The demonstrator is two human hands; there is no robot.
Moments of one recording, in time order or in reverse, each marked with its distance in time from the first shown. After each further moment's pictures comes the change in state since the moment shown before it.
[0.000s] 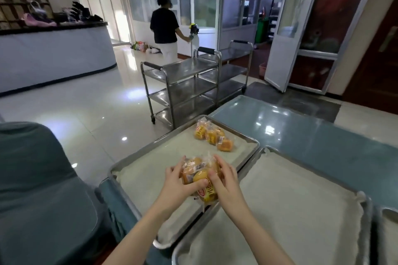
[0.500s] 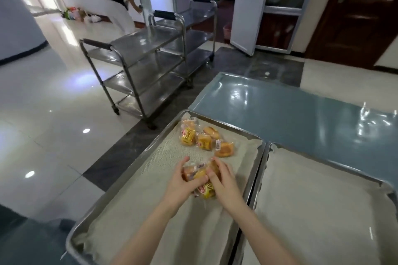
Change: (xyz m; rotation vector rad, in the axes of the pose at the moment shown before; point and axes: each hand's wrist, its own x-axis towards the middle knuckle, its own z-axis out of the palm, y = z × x) left_hand 0.224 -0.047 -0.024 -0.036 -0.245 -0.167; right_hand 0.184 0.081 0.046 -0.100 0.177 0.280
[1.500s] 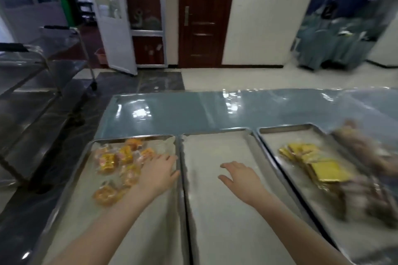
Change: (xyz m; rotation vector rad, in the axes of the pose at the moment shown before) left_hand -0.017 0.068 0.064 1.336 -0.349 0.956; right_hand -0.180 -0.001 -0.121 -0.998 0.400 0.270
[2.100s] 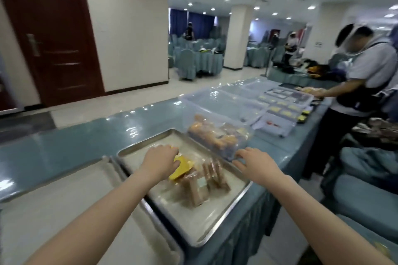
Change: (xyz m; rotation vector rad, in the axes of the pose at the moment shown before) left_hand 0.101 0.469 -0.012 0.061 0.067 0.637; right_hand -0.290 0.340 -0.175 -0.189 0.222 0.621
